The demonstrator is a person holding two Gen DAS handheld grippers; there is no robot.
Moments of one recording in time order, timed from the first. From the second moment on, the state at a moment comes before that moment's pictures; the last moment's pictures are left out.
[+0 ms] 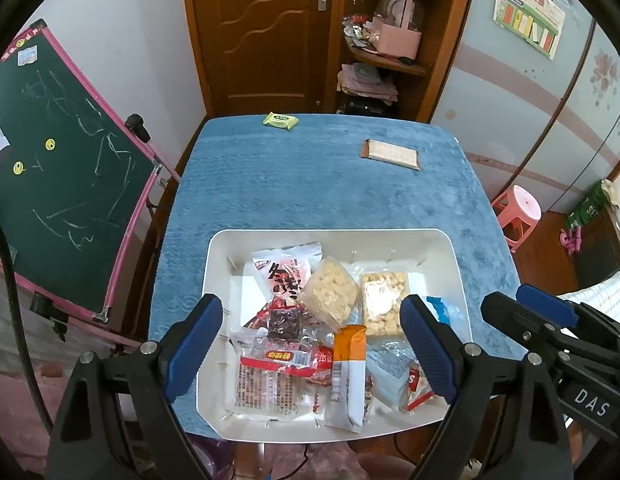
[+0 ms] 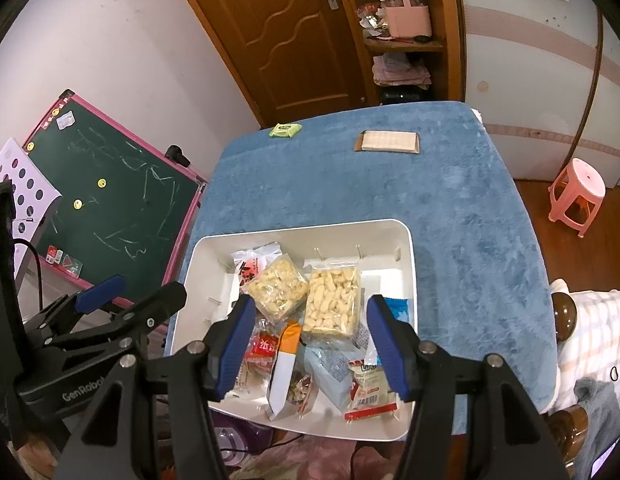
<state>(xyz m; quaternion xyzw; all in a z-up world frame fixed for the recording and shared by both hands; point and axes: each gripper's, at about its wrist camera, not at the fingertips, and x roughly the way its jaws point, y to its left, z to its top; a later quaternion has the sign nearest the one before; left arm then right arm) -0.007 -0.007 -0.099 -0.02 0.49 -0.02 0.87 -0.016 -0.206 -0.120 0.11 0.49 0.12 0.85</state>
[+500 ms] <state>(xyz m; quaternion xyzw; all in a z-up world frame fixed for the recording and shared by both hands) -0.002 -0.013 -0.099 -0.01 0.49 -0.02 0.87 -0.013 -0.208 -0.123 0.12 0.50 0.12 0.85</state>
